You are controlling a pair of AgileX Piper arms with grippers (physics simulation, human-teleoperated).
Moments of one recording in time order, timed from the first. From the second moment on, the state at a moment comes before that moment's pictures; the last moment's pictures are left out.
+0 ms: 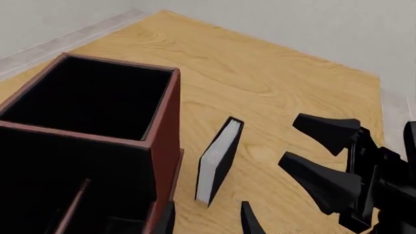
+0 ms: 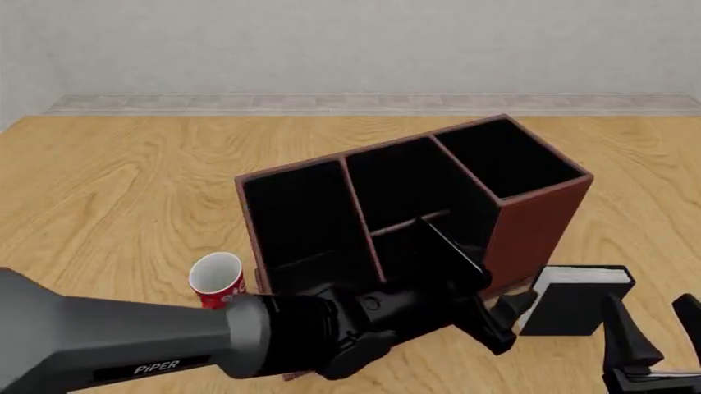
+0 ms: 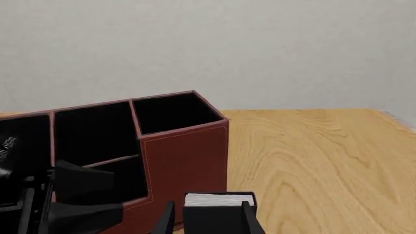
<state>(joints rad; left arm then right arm) -1.10 1.83 -1.09 -0.41 -0.10 0.00 0.06 0.00 -0.05 0.01</state>
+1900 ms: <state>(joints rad) -1.13 2.22 -1.54 -0.22 -0.03 0.00 0.07 0.00 -0.06 0.01</state>
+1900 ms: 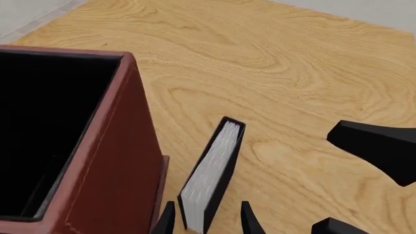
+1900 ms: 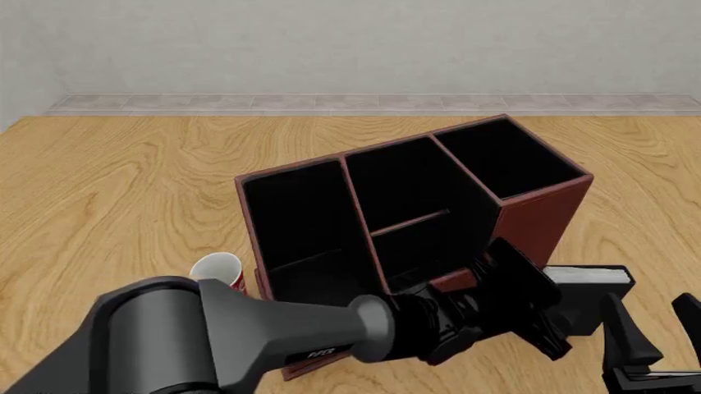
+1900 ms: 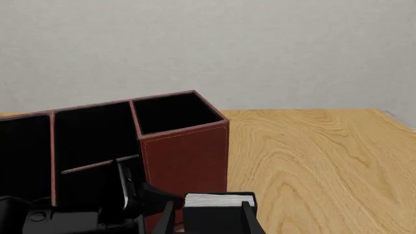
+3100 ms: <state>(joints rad) -1.12 2.30 -1.66 -0.14 -0.03 0.00 0.07 0.00 -0.06 0.01</state>
